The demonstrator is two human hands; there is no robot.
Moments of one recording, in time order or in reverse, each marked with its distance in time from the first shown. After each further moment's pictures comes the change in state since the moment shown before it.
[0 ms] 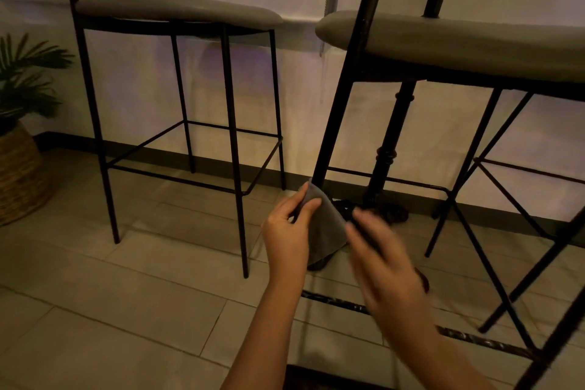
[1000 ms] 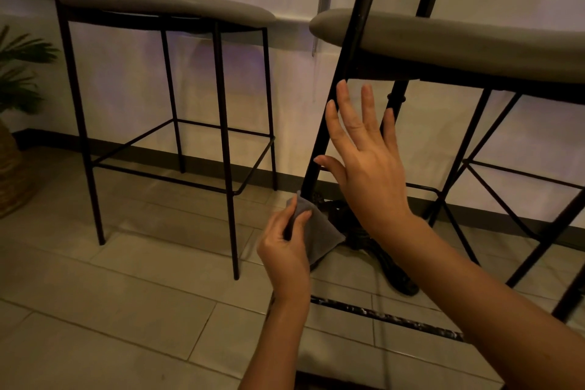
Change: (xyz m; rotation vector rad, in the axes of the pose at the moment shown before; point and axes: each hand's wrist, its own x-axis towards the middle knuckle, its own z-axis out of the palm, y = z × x) left_hand -0.016 -0.023 0.014 -0.039 0.220 0.169; right_hand 0.130 0.008 -0.005 -0.414 0.100 -0.145
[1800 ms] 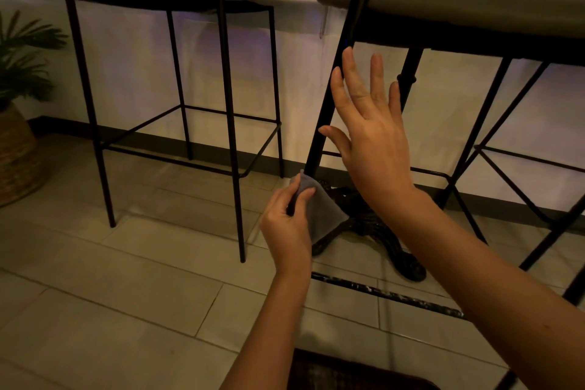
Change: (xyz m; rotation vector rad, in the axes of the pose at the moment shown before) left_hand -0.003 -0.008 -0.006 0.037 -0.033 -0.003; right_hand -0.005 -0.005 0.002 0.096 -0.014 0.055
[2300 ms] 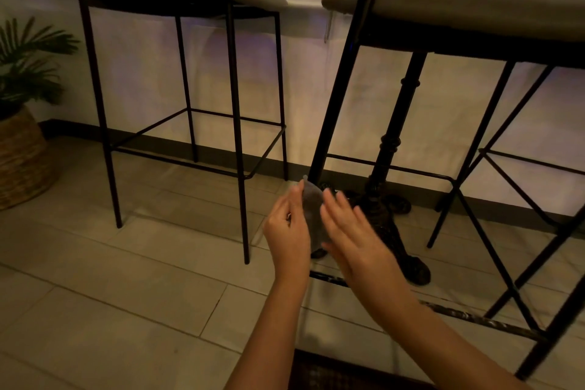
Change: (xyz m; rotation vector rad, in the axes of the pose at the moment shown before) left_hand -0.003 -0.001 -0.012 -0.012 -0.067 -0.117; right_hand -0.134 -0.026 0.017 0.311 -0.262 -0.062
